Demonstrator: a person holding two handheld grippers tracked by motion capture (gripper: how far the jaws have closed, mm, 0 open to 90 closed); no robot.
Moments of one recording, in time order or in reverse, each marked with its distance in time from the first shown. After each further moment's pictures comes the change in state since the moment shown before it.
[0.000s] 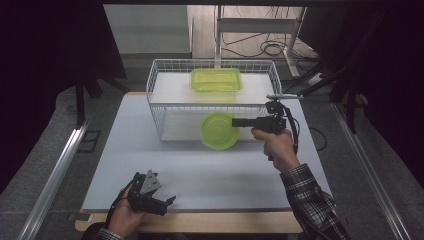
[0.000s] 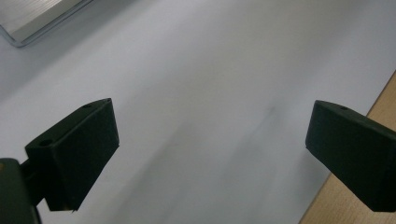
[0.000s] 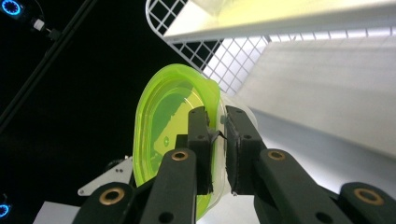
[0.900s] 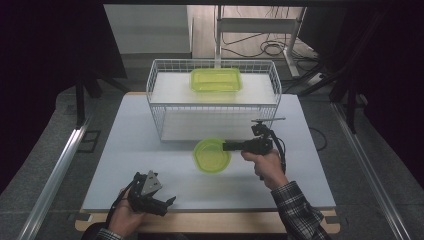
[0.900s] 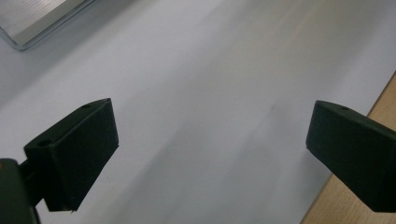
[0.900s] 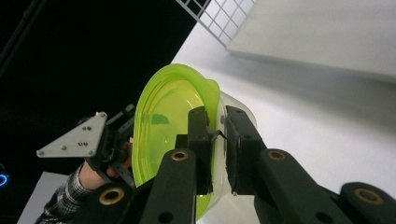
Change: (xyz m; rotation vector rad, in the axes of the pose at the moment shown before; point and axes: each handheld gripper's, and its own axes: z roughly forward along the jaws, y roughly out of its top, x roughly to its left) left arm -0.002 0.000 0.000 0.004 0.010 0.022; right arm -0.026 -0.056 0.038 0.123 0.008 0.007
